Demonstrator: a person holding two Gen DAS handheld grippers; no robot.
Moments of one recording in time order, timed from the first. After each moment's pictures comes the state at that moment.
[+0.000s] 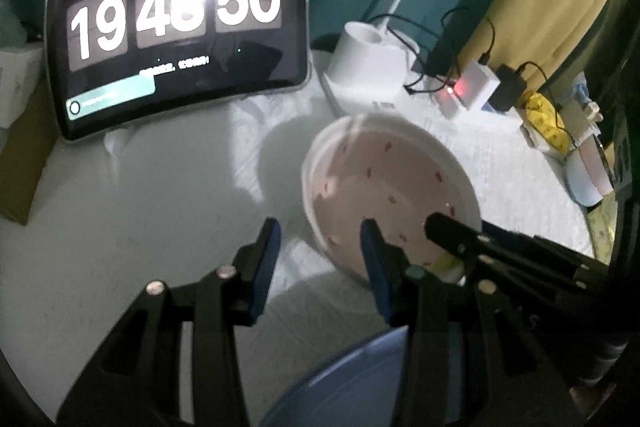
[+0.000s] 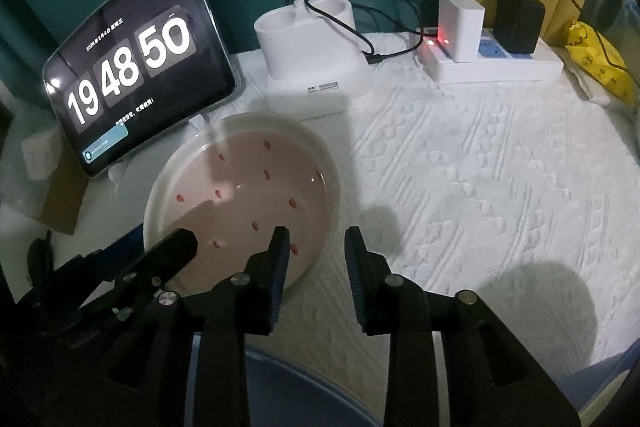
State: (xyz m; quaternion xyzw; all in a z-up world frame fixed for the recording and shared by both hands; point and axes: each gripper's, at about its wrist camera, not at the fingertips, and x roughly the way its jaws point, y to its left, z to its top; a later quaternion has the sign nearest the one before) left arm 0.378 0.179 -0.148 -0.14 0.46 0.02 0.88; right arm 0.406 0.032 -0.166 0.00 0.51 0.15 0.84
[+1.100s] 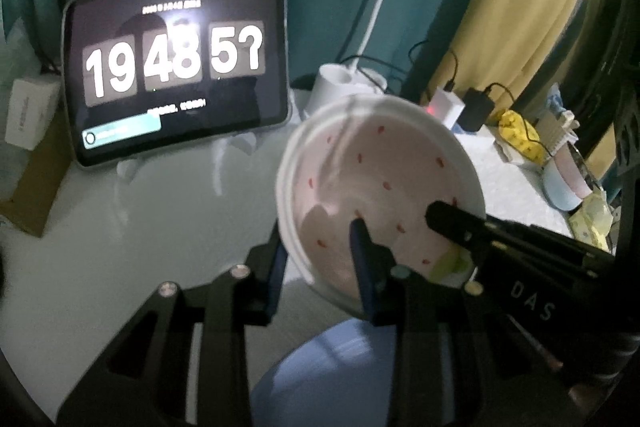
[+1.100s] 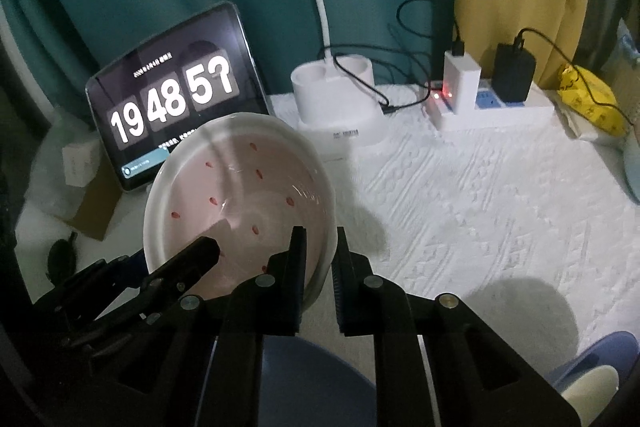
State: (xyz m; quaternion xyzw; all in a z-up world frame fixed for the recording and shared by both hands) left arm 0.353 0.168 -0.117 -0.13 0.40 0.00 0.91; right arm 0.374 0.027 -0.114 0.00 0.44 0.18 0.88
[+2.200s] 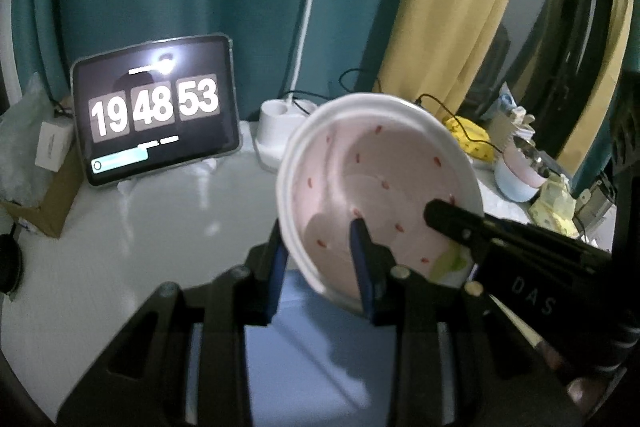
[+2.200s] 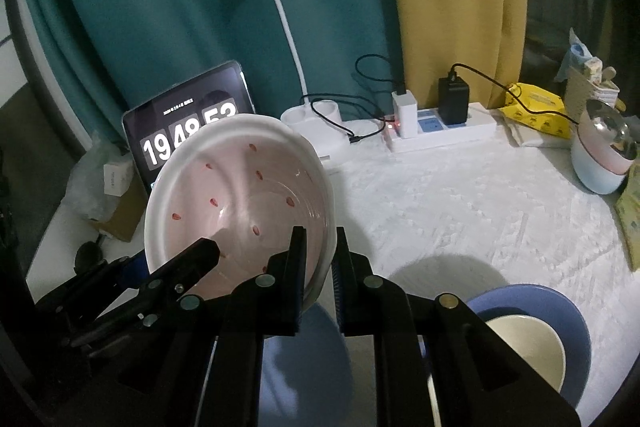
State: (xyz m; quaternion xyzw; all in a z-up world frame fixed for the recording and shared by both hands) left arm 0.294 0.107 -0.060 -0.10 0.35 -0.02 0.93; right arm 0.310 -0.040 -0.060 0.03 0.39 0.18 0.90
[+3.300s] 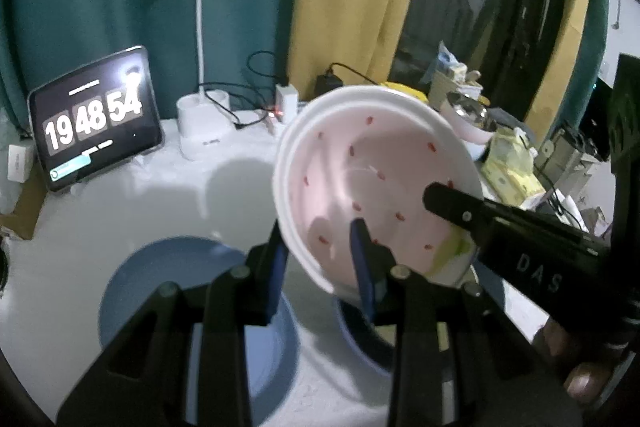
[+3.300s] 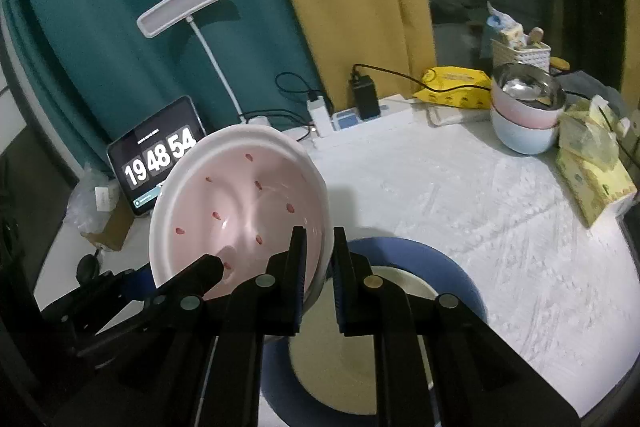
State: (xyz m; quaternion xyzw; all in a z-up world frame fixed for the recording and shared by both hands) left arm 0.267 -0.011 -0.051 -0.05 0.36 -0.07 0.93; right arm 0.267 -0.160 -0.051 0.09 0.38 0.14 0.91
